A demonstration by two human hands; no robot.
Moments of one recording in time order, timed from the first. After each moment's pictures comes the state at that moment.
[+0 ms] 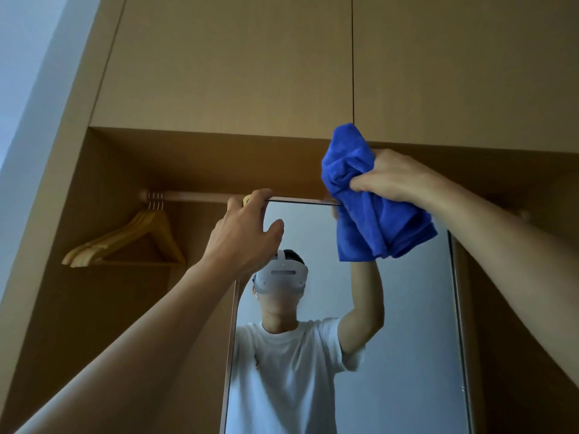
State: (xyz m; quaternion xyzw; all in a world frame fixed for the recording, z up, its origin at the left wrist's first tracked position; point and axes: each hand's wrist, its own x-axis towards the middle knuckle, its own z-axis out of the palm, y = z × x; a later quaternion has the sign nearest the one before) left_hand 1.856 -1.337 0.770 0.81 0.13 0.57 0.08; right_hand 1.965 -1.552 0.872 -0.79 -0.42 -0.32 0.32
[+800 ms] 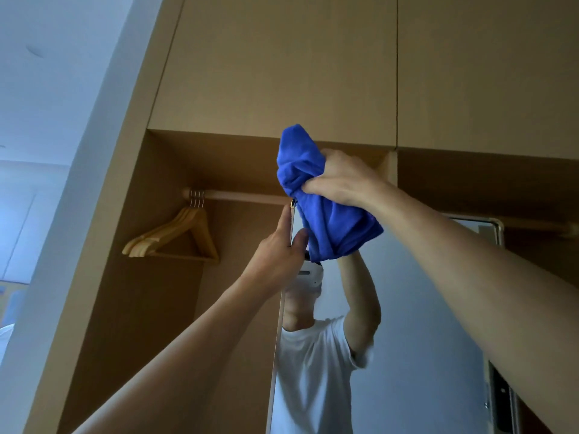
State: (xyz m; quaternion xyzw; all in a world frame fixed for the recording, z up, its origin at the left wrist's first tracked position) left_hand 1.835 -1.330 0.743 0.82 0.05 0.51 0.28; right_hand 1.890 -1.445 0.868 -0.74 -0.51 -0.32 0.31
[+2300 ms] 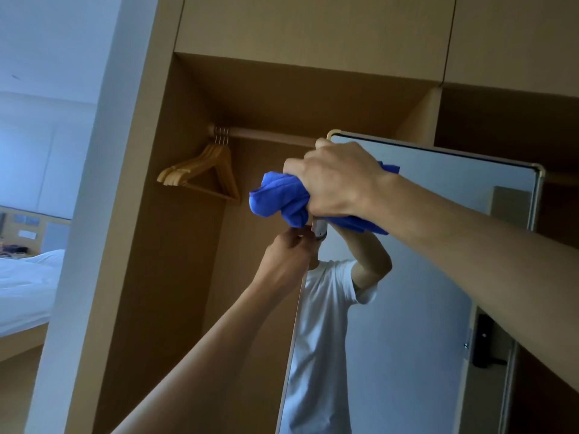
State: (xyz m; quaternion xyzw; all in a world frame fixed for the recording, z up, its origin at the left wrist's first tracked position) left_hand 1.816 -1.328 0.636 0.73 0.08 0.47 0.48; right_hand 1.856 -1.418 0.773 -0.62 -0.57 -0.53 -0.08
